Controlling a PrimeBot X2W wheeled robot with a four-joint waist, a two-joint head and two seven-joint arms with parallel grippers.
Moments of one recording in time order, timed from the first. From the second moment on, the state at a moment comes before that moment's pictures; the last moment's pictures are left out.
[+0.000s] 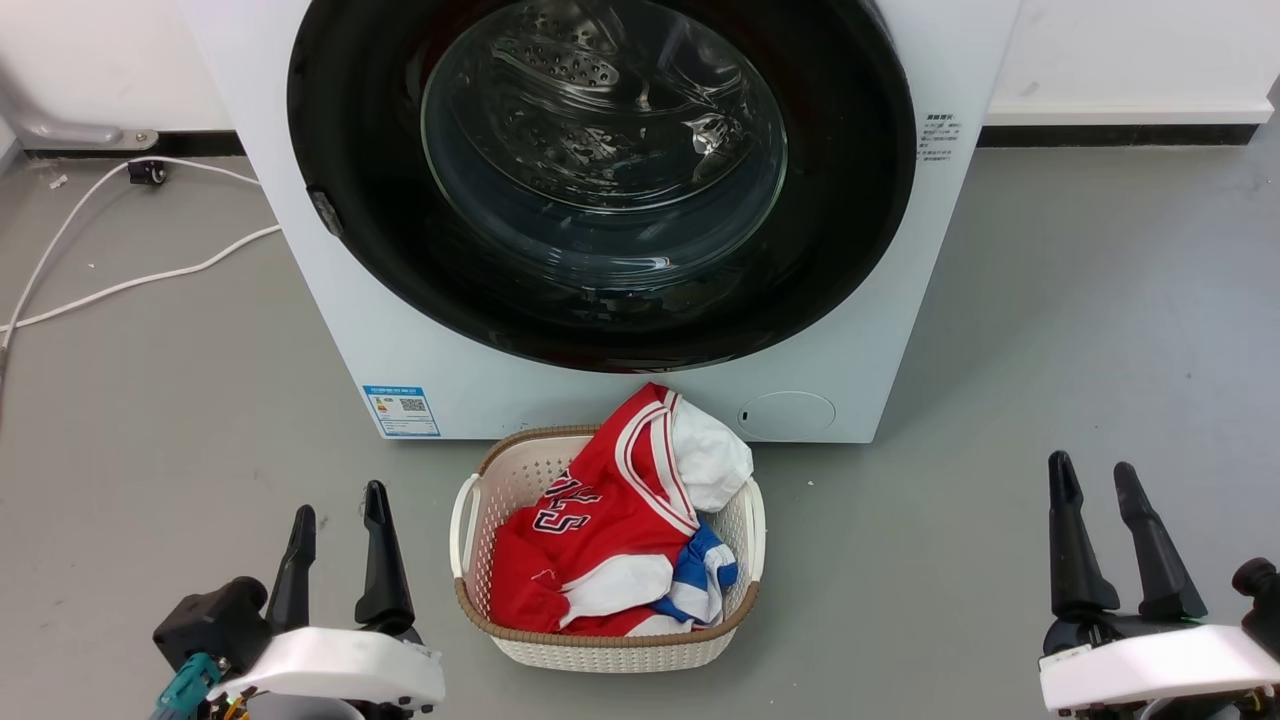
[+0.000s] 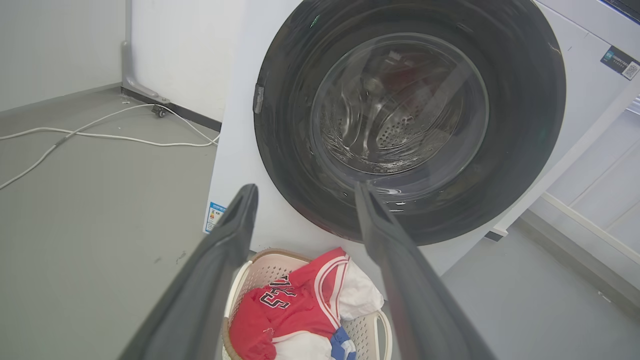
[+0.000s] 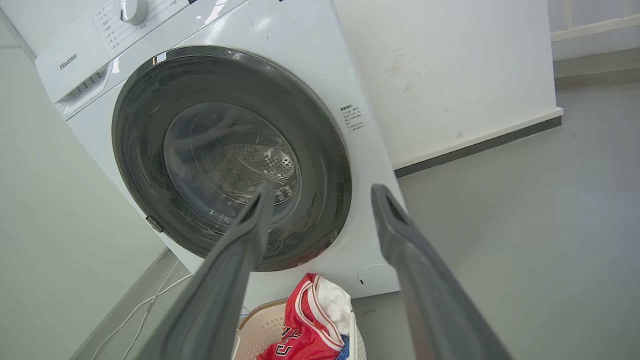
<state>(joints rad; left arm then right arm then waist) 0.03 0.05 -0.02 0.02 -0.46 0.09 -0.16 0.05 -0.05 -0.04 -0.02 0.48 0.13 -0.16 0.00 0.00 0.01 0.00</state>
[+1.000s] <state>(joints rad) 0.05 0.06 -0.09 0.05 -0.18 0.11 -0.22 0.10 -0.05 -0.04 -0.06 0.21 0.13 -0.22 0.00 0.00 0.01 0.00</state>
